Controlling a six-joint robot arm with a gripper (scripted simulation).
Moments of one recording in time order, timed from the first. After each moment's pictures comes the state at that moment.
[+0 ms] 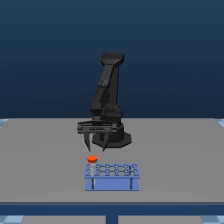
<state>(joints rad) -0.26 -0.22 0.83 -1.28 -0.26 1.13</state>
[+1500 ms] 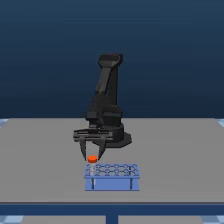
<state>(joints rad) -0.28 -0.10 0.81 -0.99 -0.29 0.83</state>
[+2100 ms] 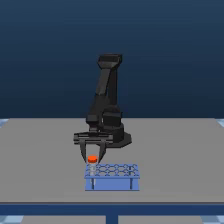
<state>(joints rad) -0.28 -0.06 0.83 -0.85 -0.33 0.68</state>
